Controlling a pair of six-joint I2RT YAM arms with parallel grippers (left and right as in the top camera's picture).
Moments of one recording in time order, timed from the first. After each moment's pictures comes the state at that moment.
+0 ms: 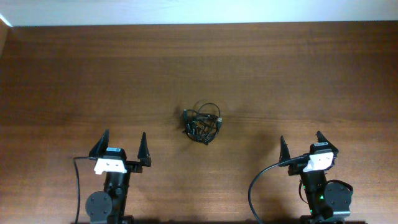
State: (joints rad) left arm 0.07 0.01 0.01 0.09 0.15 -0.02; right arm 0.02 0.01 0.01 -0.07 -0.09 -0.08
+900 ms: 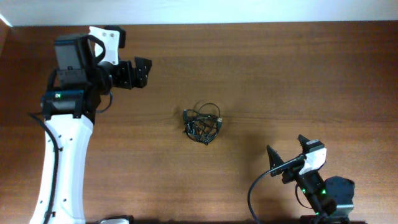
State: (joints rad) left arm 0.05 1.43 1.43 -0.68 0.39 0.07; right arm 0.02 0.14 0.16 -0.26 -0.36 0.06
